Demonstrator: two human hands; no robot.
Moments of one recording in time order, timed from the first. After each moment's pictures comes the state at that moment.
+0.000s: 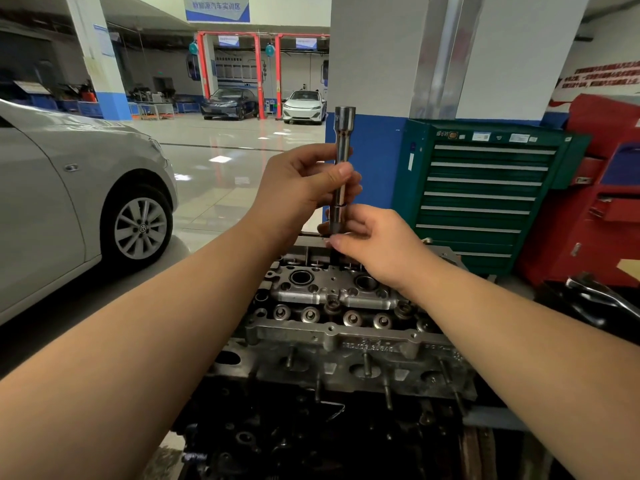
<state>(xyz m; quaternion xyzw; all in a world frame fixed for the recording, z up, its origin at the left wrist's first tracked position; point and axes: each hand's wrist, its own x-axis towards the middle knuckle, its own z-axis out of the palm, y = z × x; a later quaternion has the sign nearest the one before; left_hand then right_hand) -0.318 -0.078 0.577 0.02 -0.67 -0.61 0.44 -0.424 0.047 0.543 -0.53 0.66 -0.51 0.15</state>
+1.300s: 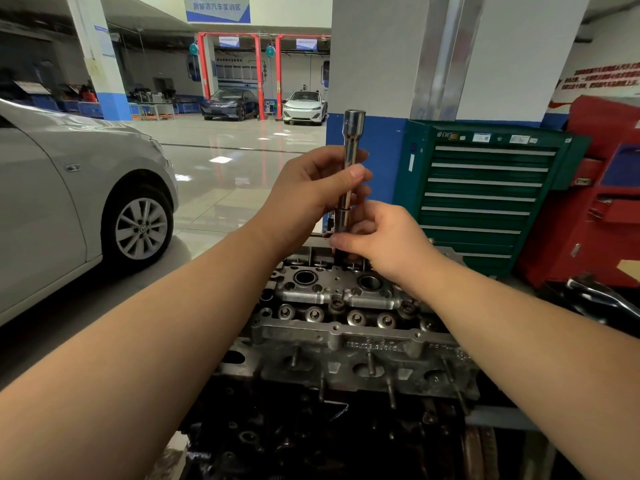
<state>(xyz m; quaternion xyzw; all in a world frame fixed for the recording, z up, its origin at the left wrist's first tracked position) -0.314 -0.070 0.579 -0.01 -0.69 -0.61 0.39 -0.424 0.048 0.549 -0.51 0.70 -0.50 0.10</state>
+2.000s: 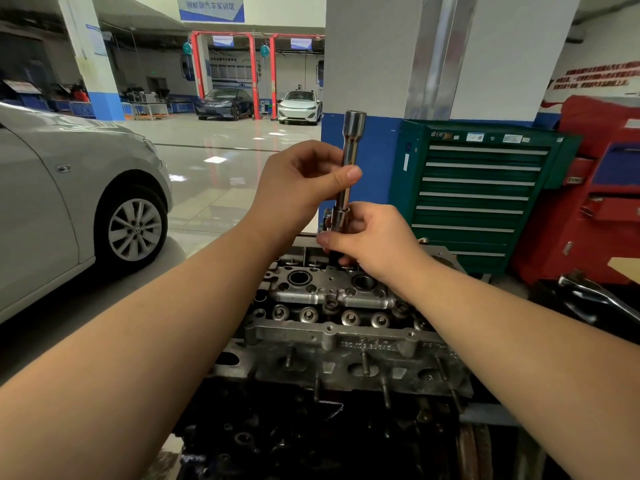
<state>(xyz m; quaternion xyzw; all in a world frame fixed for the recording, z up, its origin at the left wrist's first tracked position) -0.315 -0.076 0.580 0.04 -0.72 -0.50 0.47 -0.423 0.038 0.541 -0.50 0.66 -0.55 0.13</state>
